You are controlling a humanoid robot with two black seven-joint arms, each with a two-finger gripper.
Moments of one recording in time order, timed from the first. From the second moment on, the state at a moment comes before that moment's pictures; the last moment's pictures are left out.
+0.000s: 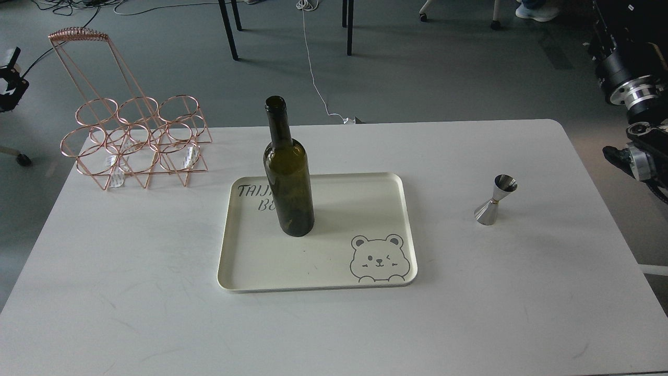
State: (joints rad) left arm -0.72 0.95 -0.67 -0.86 -0.11 -0.49 -0.42; right arm 1.02 -0.64 0.27 0.76 -0.41 -0.27 0.49
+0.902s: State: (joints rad) left arm -0.73 0.98 -0.73 -1.60 1.57 -0.24 -0.43; right arm 1.00 -0.66 0.35 0.64 0.00 0.00 0.49
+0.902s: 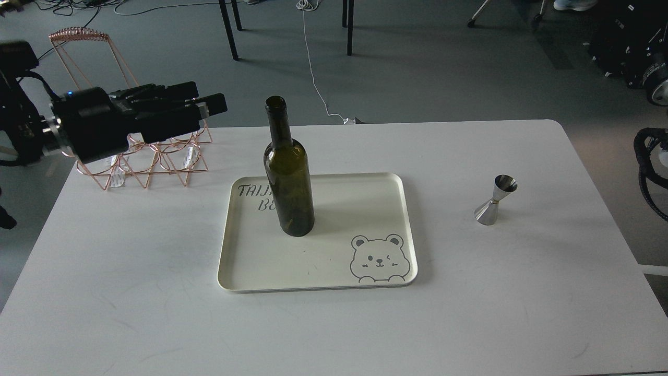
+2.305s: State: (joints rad) left arm -0.70 0.65 -0.69 -1.42 1.89 -0.07 -0.47; right arm 0.99 -0.65 0.38 0.62 0.01 0.01 0.49
